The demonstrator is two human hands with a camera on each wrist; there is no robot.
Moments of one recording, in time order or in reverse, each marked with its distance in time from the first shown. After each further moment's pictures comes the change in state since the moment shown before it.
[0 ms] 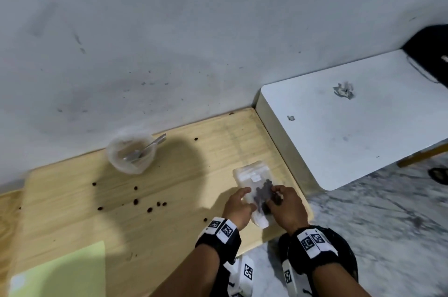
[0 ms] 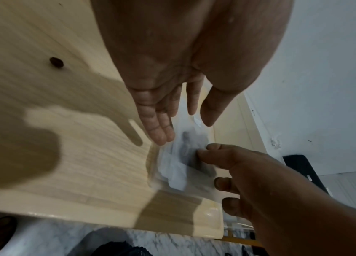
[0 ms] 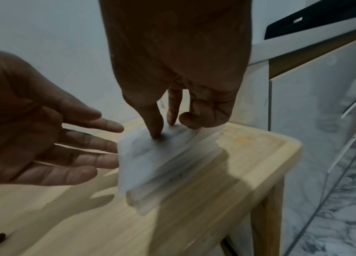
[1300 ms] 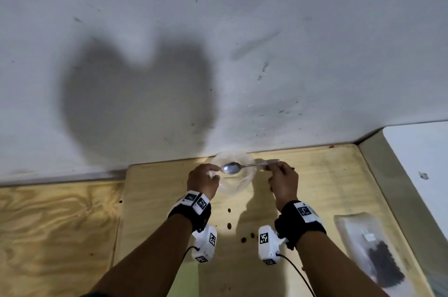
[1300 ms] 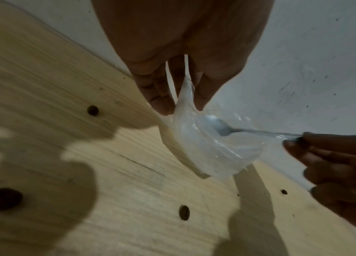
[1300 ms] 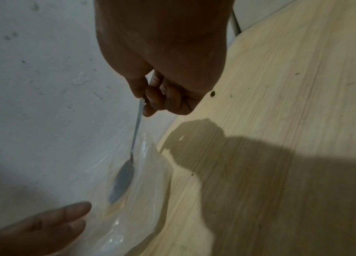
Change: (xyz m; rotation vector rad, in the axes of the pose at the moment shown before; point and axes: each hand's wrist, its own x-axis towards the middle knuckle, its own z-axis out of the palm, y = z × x) left_hand 0.026 0.010 -0.378 0.371 0.639 0.135; right_hand 0.052 -0.298 0.180 0.739 0.011 0.023
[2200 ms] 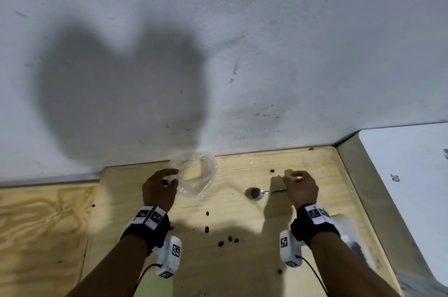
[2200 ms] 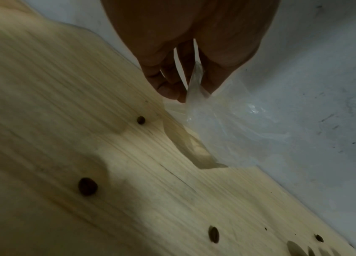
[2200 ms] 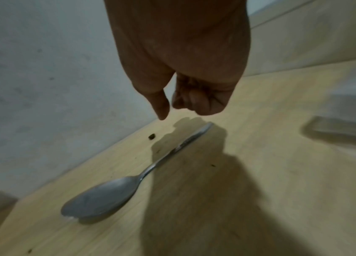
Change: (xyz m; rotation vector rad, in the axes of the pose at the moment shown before) left_hand -0.016 -0.022 -0.028 -0.134 0.212 -0.059; right_hand 0.043 -0.004 -0.097 -0.533 0.125 0.031
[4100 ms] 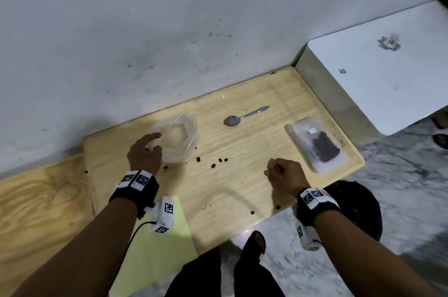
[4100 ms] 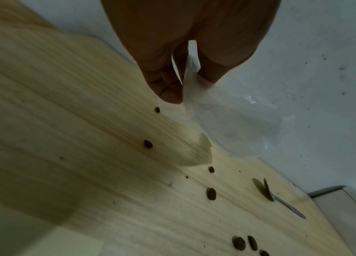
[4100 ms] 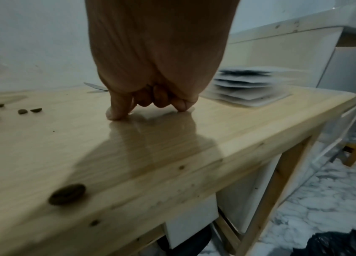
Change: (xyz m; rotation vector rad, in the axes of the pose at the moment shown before) left_hand -0.058 -0.037 -0.022 -0.021 -0.097 0.151; right_hand -0.145 0.169 -0.017 -0.093 -0.202 -0.247
